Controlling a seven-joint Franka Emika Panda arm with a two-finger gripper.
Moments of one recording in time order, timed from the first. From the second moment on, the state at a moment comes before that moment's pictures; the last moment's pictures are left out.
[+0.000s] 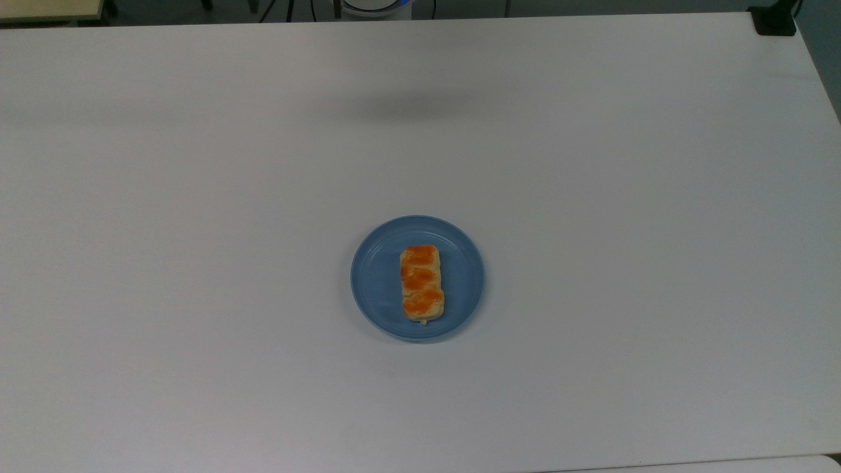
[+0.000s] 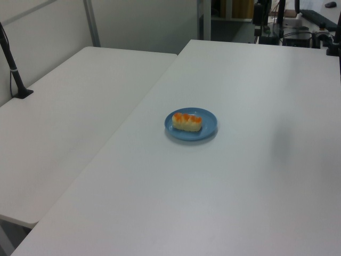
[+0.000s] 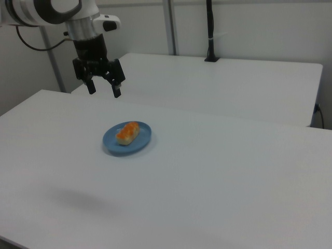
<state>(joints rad) 0.03 -0.02 -0.05 -1.59 -0.06 1.58 -0.03</state>
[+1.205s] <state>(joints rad) 0.03 0.00 -0.05 -1.60 -0.05 1.58 -0.04</state>
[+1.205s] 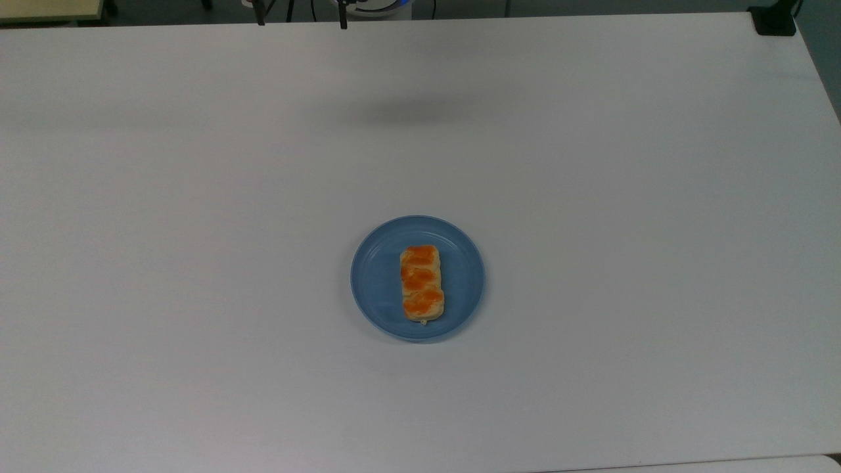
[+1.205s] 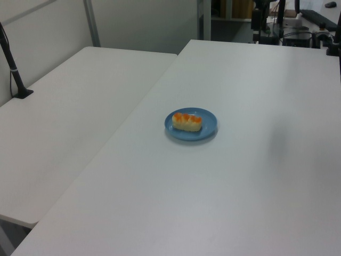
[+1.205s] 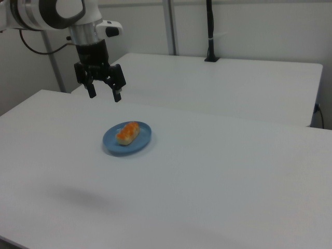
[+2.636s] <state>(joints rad) 0.17 0.49 -0.04 -1.55 0.01 2.18 0.06</state>
